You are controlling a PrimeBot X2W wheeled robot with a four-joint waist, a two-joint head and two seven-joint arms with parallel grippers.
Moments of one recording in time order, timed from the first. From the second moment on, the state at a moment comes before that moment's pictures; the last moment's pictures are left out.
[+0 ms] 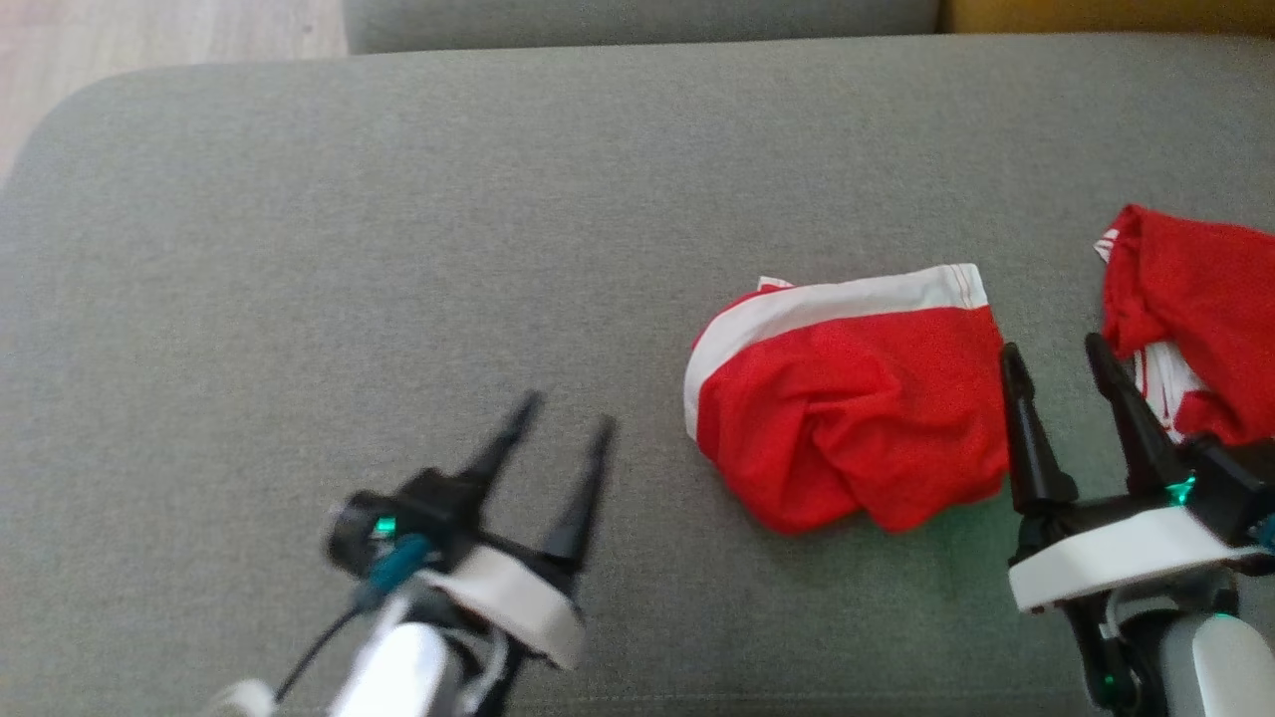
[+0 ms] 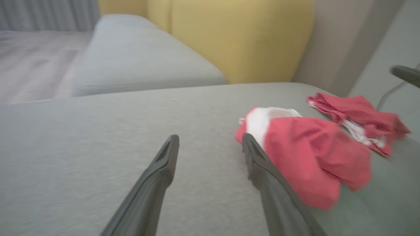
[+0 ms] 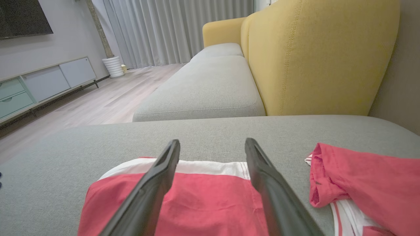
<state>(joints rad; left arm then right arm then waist) -0.11 0.08 -0.44 0.14 -0.20 -0.04 -0.18 0.04 -0.08 0.01 -0.14 0.20 0.12 0.06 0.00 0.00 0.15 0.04</state>
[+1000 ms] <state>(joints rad) -0.37 0.12 -0.60 0.38 -0.33 0.08 -0.24 0.01 -0.06 -0.01 -0.13 0.26 0.12 0.05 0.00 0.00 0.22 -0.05</state>
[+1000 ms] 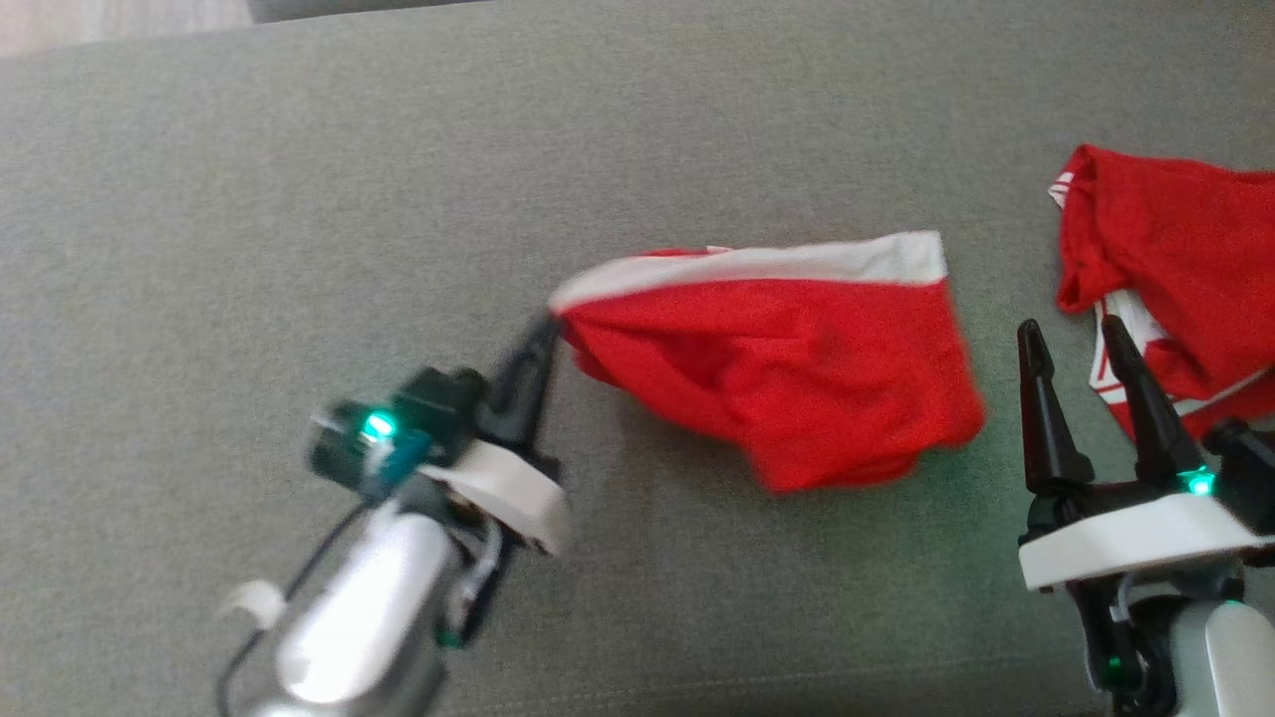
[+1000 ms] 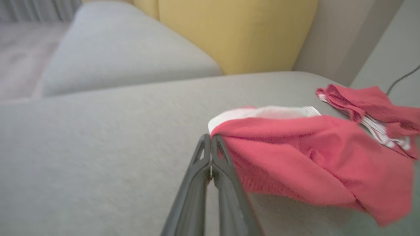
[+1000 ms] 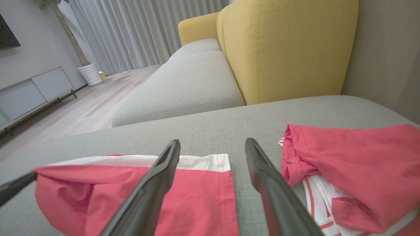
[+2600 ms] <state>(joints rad) -0.13 0.21 -0.53 0.04 -0.34 0.23 -0.24 0.03 -0.07 0.02 -0.14 0.22 0.12 0.07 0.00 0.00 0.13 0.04</state>
